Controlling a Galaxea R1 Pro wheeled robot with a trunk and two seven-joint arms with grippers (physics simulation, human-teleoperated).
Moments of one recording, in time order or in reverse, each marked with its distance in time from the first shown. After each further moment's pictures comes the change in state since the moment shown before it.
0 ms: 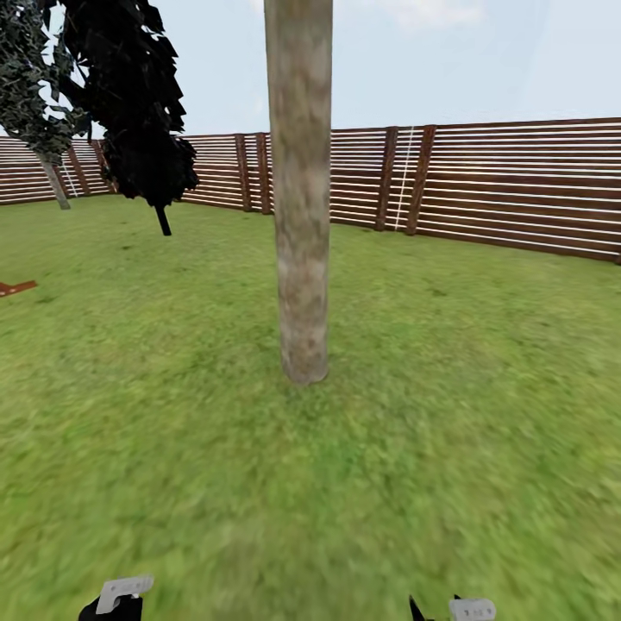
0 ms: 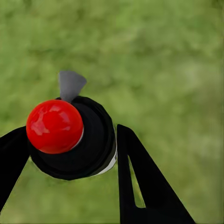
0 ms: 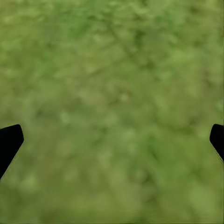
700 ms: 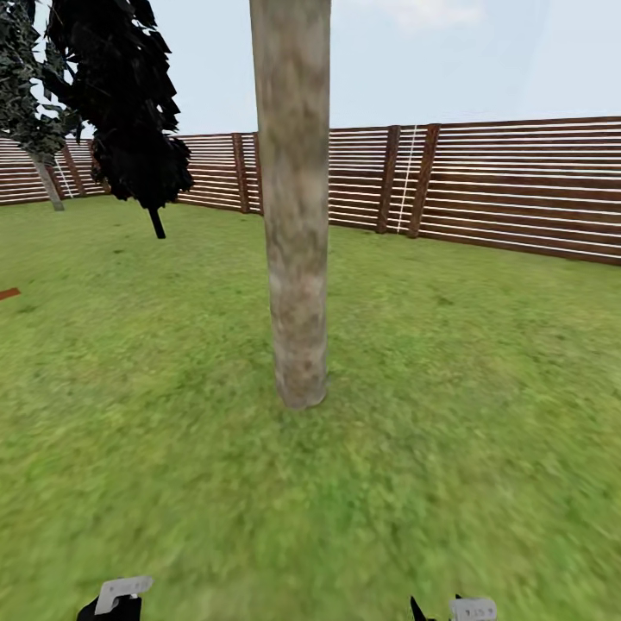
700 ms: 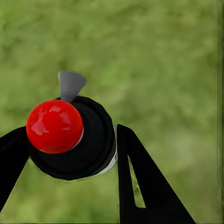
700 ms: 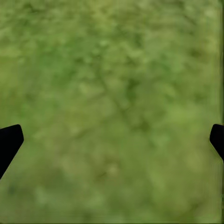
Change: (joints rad) left arm 0.002 0.003 0.001 -0.002 0.002 0.000 0.000; right arm 0.000 -0.001 -0.002 -0.003 0.000 -0.001 0.000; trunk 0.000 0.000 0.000
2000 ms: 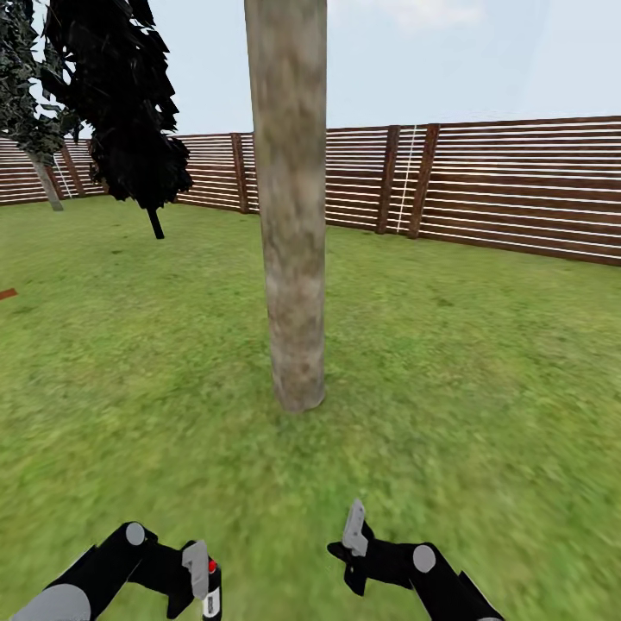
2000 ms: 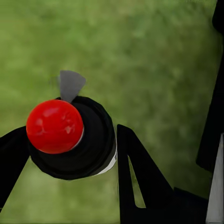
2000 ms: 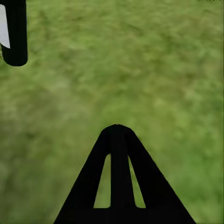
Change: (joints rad) left arm -0.218 -0.021 -0.127 -0.199 -0.771 0.196 -1.024; right arm -0.169 0.055 0.844 -0.255 -0.005 0.208 0.441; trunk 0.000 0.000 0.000
